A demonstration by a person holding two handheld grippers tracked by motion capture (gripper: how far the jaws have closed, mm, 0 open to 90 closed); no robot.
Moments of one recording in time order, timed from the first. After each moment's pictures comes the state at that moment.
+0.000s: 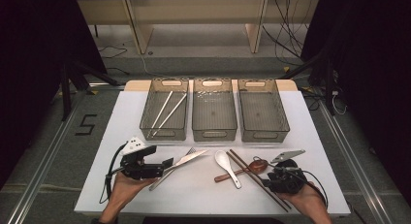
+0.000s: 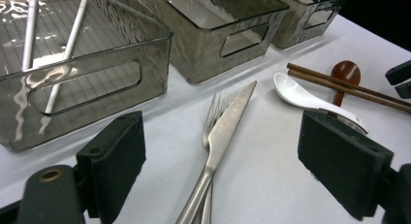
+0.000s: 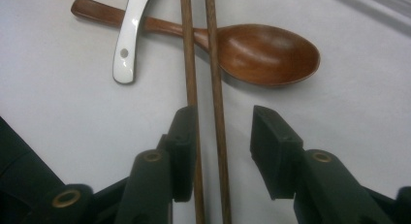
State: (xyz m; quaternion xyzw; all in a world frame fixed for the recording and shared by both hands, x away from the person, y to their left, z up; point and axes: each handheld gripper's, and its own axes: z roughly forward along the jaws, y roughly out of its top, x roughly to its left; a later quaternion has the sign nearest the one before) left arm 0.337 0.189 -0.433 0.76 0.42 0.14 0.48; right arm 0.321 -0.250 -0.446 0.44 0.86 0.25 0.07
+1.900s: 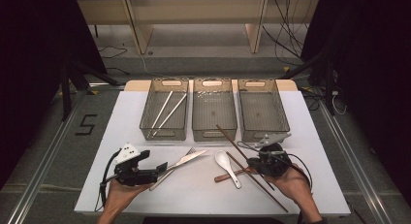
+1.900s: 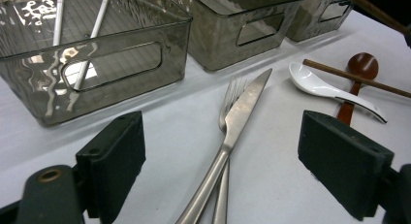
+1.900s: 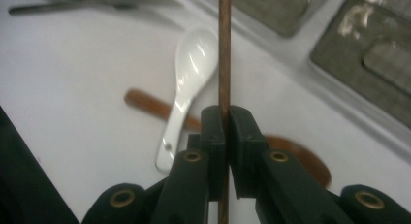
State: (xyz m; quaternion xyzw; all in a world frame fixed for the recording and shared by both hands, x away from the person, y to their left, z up) left arm 0.324 0.202 -0.444 0.75 0.43 0.16 0.47; right arm 0.348 -0.204 -0.405 0.39 0.87 0.30 0.10
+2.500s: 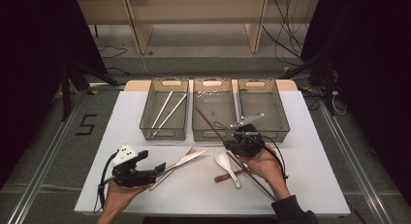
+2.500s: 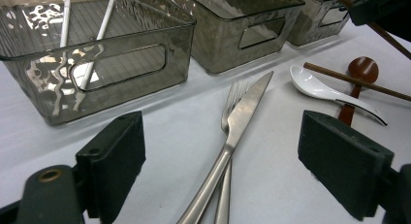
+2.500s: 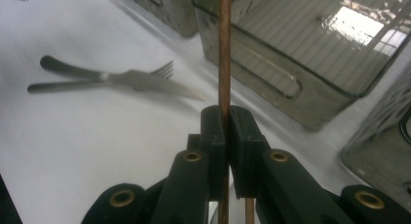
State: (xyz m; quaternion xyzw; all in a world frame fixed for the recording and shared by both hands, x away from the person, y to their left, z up) left arm 0.320 0.205 -0.444 0.74 0.43 0.17 0.48; right arm 0.393 -0.146 -0.393 0.38 0.85 0.35 0.10
